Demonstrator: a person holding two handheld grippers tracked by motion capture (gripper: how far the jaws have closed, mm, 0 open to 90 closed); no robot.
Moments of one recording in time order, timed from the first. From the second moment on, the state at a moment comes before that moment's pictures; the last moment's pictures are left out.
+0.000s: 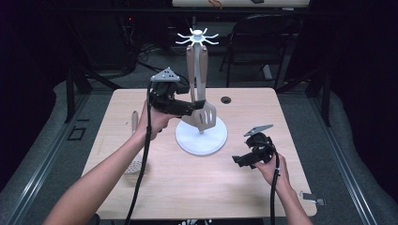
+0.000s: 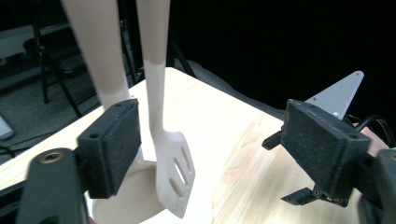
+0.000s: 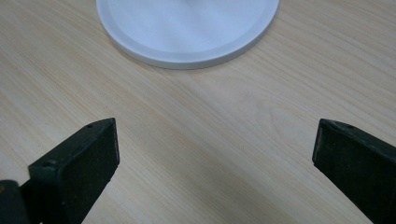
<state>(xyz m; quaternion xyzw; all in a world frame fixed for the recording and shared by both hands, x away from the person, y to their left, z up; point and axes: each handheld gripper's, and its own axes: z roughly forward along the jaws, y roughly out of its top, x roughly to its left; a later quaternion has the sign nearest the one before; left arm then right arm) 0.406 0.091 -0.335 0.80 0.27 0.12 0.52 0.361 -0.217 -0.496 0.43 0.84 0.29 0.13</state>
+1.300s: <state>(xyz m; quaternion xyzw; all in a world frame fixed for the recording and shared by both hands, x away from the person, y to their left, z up) 0.426 0.131 -0.260 0.75 0.29 0.23 0.55 0.361 -0.216 -0.499 0.43 0.85 0.28 0.13</state>
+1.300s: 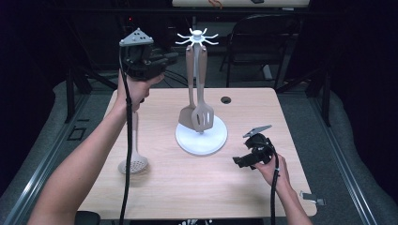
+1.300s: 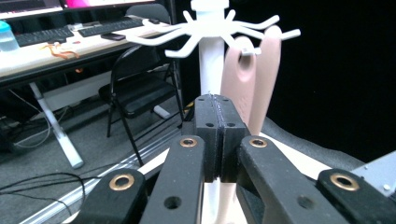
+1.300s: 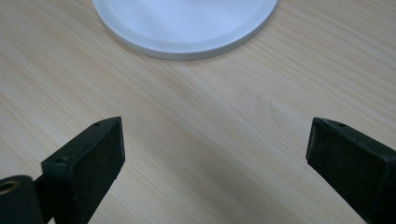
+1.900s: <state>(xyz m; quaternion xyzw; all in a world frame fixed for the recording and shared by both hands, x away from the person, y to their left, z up) 0.444 0.117 -0.241 0.74 0.29 0.26 0.54 0.361 -0.216 -0.498 0.43 0.85 0.27 0.13</state>
